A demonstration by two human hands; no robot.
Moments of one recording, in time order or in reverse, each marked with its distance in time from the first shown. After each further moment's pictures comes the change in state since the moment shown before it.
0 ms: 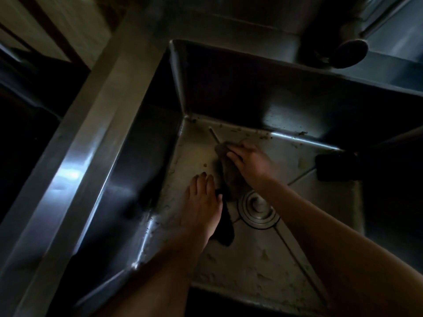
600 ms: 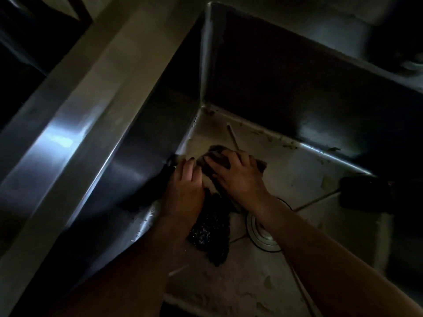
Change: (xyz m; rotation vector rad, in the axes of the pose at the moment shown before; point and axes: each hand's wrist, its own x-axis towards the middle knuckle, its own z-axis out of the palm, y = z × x) left_hand 0.035 -0.046 -0.006 -0.012 0.074 -0.024; right_hand 0.012 -0.002 0.065 -0.504 0.106 -0.474
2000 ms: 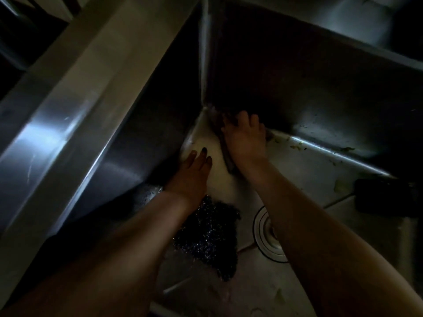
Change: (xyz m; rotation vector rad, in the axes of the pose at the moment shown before) left_hand 0.045 -0.007 -0.017 0.217 -0.456 0.125; right_hand 0.078 0.025 0.011 0.013 -0.110 0.330
